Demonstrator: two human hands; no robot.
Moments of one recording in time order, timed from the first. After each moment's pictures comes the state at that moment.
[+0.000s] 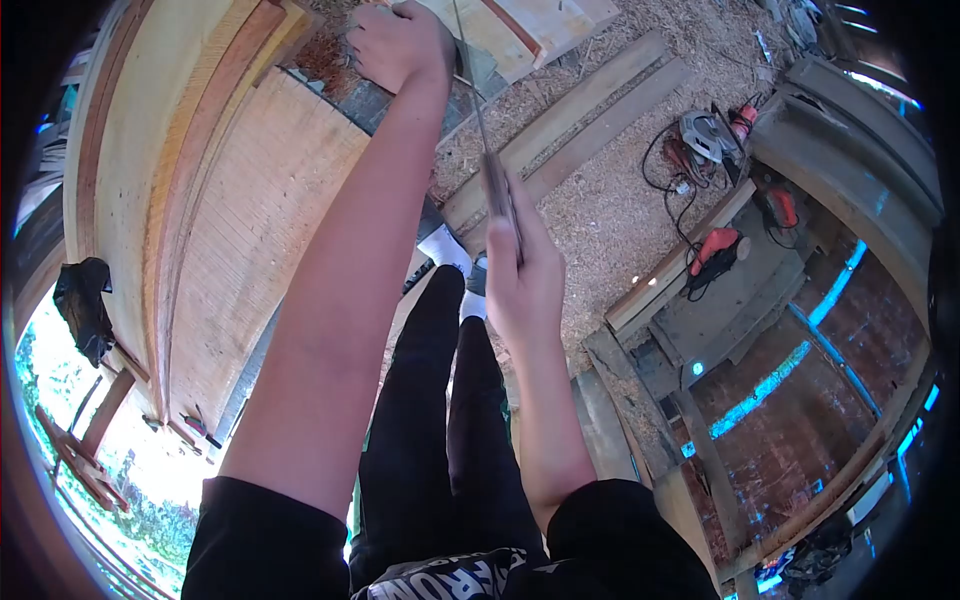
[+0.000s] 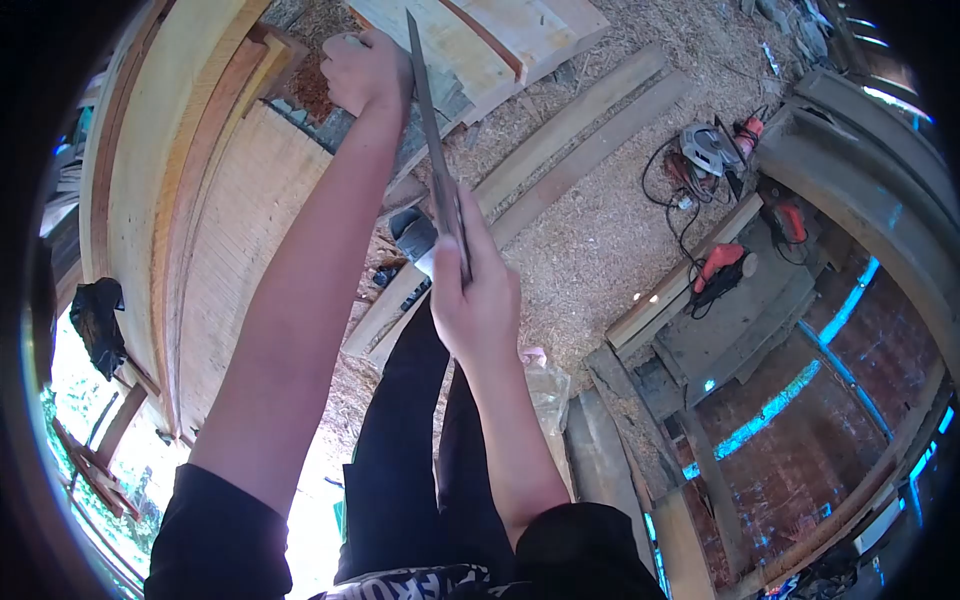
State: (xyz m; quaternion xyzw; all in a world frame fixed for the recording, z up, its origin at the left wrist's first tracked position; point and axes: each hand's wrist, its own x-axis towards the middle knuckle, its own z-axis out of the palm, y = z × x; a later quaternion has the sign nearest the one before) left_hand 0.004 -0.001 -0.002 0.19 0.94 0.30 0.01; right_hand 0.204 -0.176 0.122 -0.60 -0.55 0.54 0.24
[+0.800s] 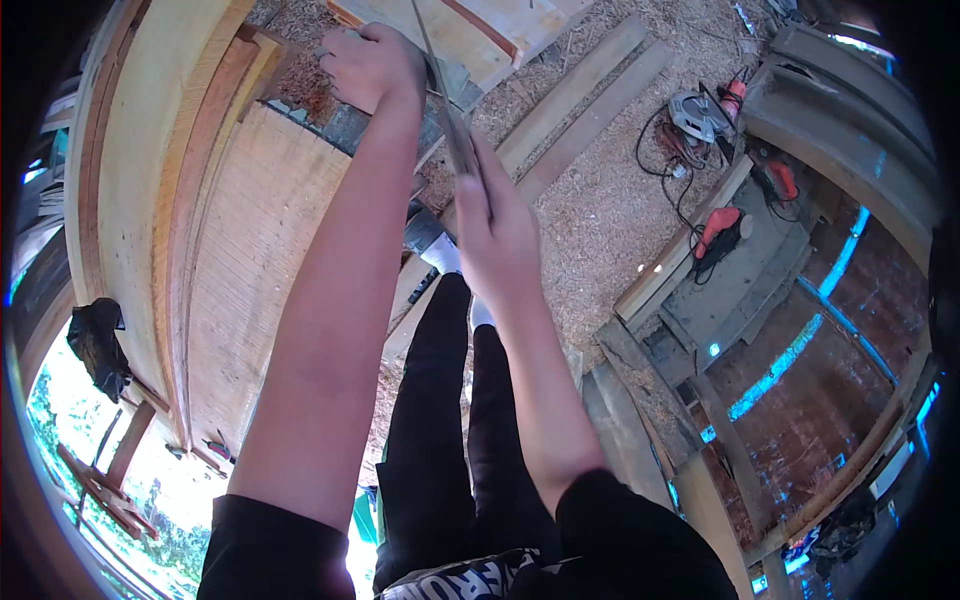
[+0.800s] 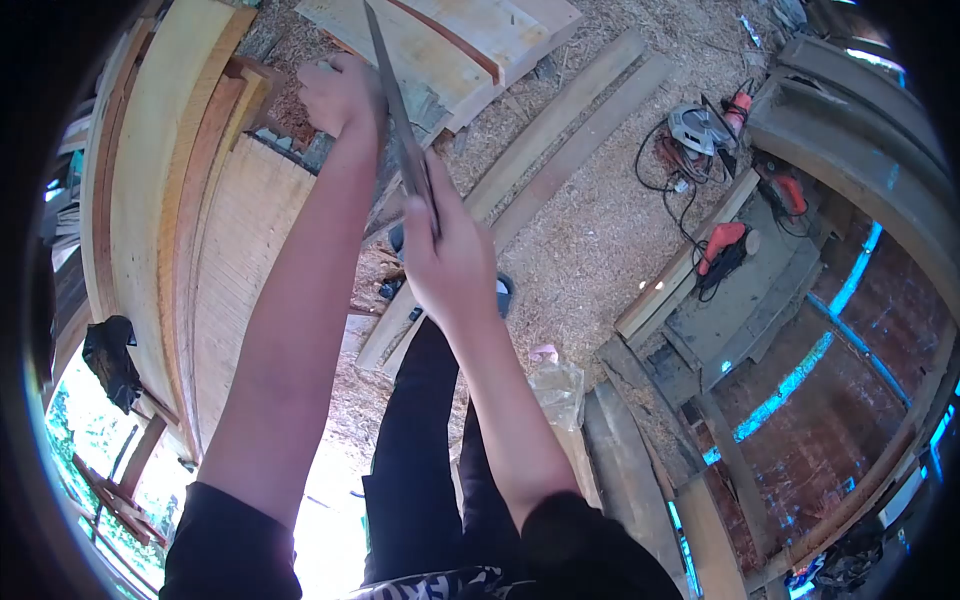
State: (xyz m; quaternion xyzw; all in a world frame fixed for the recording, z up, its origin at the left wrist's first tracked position) left_hand 0.006 0.000 -0.004 0.20 0.93 0.30 -0.03; right_hand 0.180 -0.133 0.126 -0.60 -0.51 0.58 0.18
